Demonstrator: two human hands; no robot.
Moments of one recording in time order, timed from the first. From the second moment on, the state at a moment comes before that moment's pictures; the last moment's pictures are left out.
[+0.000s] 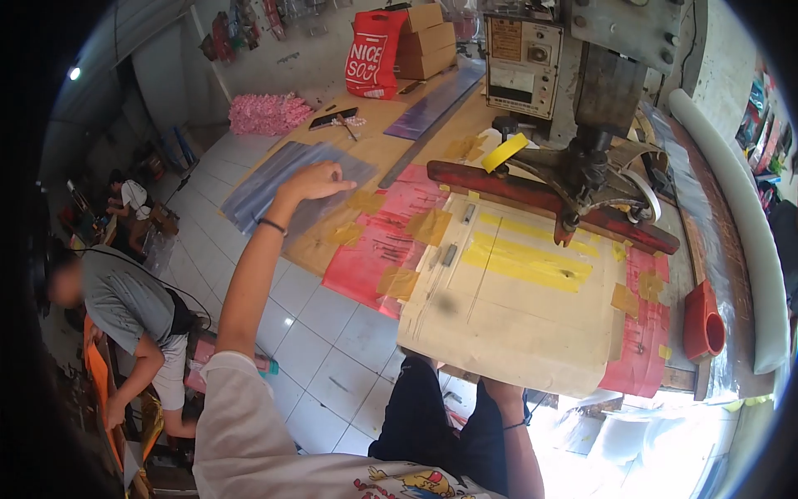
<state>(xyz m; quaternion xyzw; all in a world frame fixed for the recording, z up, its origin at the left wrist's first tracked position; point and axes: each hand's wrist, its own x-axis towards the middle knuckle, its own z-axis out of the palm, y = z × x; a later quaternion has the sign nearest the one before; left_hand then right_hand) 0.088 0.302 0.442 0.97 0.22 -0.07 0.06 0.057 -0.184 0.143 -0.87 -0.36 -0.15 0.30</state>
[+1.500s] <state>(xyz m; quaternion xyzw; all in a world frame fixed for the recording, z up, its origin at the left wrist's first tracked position) 0.144 0.358 0.377 0.74 0.18 0.42 0.49 0.055 -0.174 0.113 -0.88 -0.36 -0.13 0.26</state>
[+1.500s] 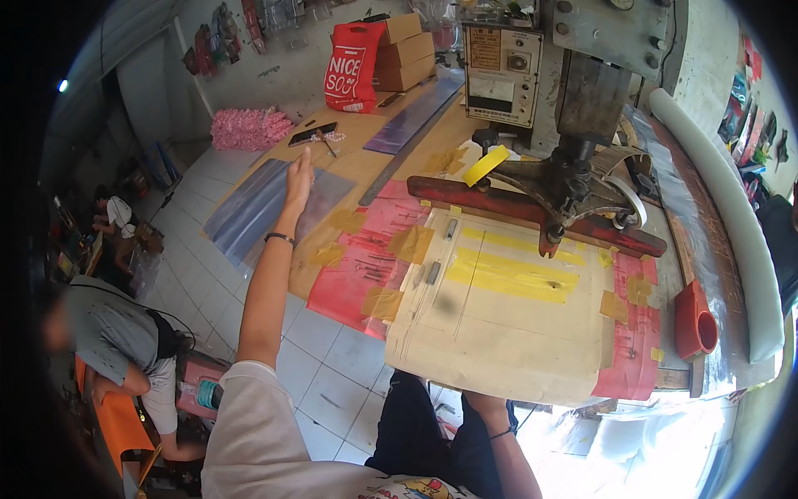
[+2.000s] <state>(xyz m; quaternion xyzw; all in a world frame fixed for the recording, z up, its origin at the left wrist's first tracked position) 0.130 0.409 0.358 0.56 0.38 0.51 0.53 0.056 -0.172 0.133 -0.88 -0.36 -0.13 0.29</state>
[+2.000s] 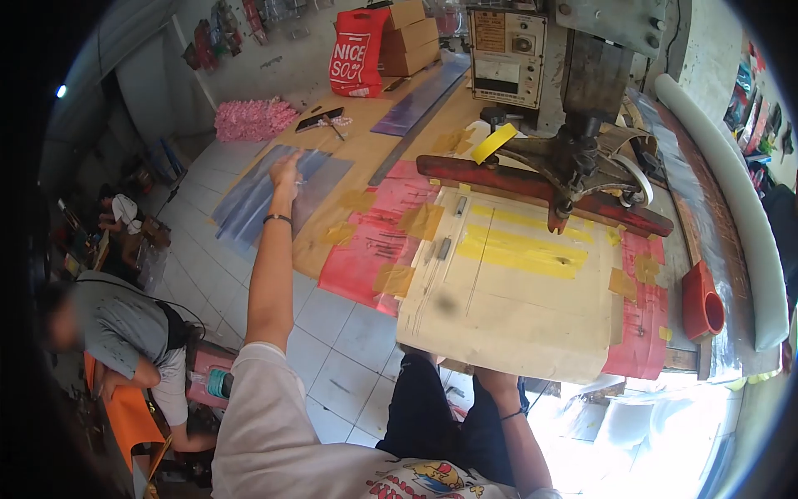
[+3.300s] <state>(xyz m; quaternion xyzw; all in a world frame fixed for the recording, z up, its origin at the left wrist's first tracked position) 0.082 0.318 0.395 0.87 0.36 0.34 0.09 0.059 -0.164 0.151 -0.89 -0.32 -0.09 0.31</state>
